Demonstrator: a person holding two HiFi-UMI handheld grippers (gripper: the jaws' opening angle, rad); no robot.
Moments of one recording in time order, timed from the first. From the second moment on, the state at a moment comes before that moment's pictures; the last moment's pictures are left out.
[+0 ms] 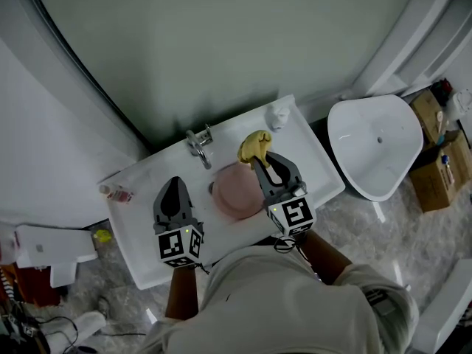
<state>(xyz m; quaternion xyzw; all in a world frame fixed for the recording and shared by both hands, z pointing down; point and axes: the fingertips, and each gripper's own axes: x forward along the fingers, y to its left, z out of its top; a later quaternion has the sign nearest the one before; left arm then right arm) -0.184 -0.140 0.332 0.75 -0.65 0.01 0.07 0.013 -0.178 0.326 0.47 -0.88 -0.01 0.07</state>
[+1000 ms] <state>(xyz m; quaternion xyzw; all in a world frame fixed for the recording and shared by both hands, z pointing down) -0.178 -0.168 0.349 0.77 -0.63 0.03 0.07 0.016 -0.210 0.334 0.49 -0.87 -0.01 0.08</state>
